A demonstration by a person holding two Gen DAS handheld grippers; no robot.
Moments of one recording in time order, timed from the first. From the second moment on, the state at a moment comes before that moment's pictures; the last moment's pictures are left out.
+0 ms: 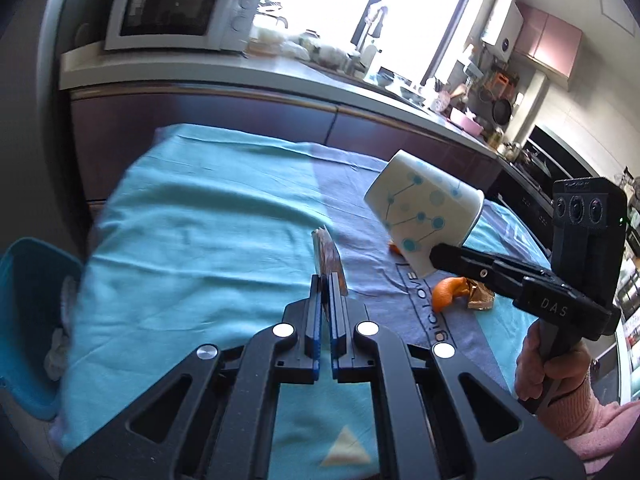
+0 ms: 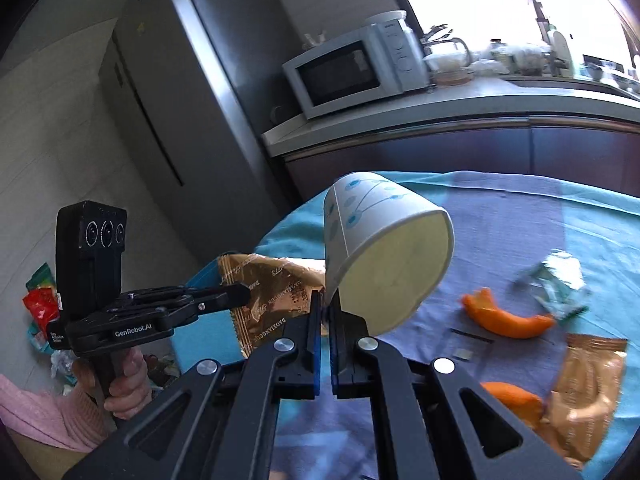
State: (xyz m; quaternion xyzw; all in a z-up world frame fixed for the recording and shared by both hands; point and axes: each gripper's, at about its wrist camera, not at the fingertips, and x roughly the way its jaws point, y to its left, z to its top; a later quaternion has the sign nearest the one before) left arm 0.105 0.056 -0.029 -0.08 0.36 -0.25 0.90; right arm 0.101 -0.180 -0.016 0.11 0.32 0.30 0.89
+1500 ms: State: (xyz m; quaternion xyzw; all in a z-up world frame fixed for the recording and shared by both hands) left arm 0.114 0.332 -0.104 -0.20 0.38 0.06 0.90; right arm 0.182 0.136 -0.068 -0.01 0.47 0.45 0.76
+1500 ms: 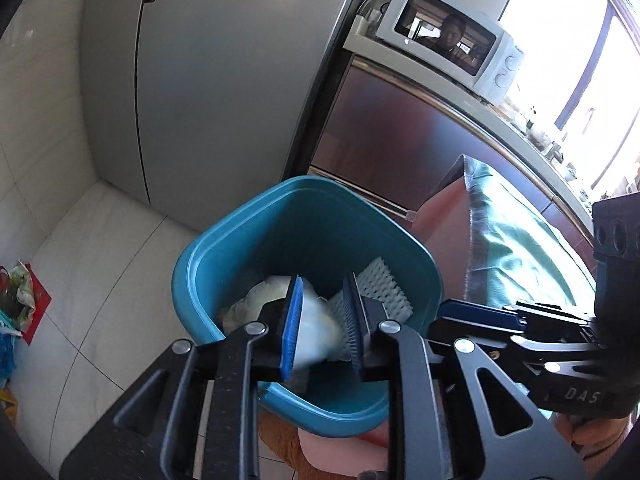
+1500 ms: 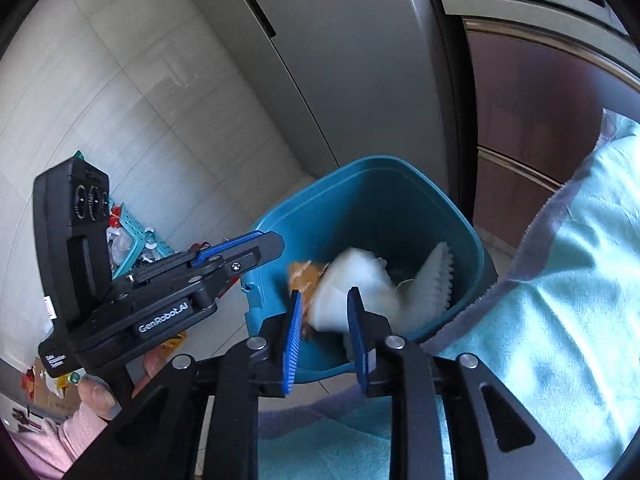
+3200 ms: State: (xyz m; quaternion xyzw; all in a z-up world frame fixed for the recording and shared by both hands) left arm 0.112 -0.111 -0.069 0.06 0.38 -0.37 0.85; right arm 0.047 -0.354 -0.073 0.21 0.36 0.03 0.91
